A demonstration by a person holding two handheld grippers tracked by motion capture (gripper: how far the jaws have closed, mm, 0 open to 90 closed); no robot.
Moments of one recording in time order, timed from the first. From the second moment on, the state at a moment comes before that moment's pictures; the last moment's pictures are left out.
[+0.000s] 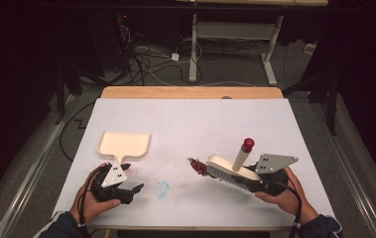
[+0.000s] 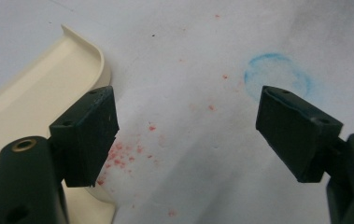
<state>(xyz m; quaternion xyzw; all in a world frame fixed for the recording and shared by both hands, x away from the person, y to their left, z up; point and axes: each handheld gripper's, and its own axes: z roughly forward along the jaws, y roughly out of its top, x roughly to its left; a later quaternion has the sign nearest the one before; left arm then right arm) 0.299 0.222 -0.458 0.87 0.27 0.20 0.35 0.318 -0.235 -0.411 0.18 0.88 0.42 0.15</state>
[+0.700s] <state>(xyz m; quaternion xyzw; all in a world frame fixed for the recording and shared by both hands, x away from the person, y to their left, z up) 0.301 0.220 -0.458 0.87 0.27 0.20 0.35 0.318 -0.263 -0.426 0.23 0.88 0.39 0.14</state>
